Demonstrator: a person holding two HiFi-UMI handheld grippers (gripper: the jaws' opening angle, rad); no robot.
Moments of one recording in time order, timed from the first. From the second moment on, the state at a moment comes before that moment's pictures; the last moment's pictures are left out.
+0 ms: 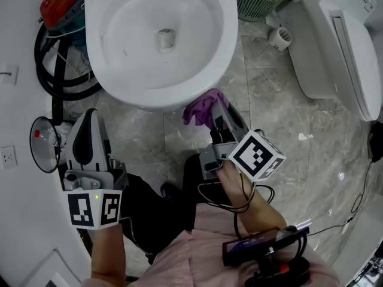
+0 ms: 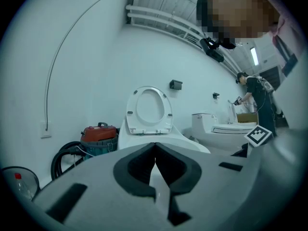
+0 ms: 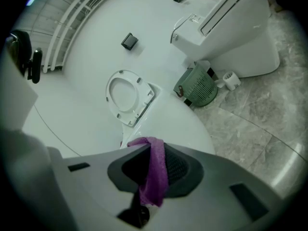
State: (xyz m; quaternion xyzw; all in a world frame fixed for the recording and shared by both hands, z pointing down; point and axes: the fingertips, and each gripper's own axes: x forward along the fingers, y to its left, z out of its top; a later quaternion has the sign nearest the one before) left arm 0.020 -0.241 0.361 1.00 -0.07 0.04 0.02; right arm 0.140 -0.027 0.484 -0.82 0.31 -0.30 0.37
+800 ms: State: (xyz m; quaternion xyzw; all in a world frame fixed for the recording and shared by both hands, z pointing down) left arm 0.010 -0.246 0.358 1.00 -0.08 0.04 0.02; right arm 0.279 0.035 0.457 -0.90 0.22 -0.16 0.33
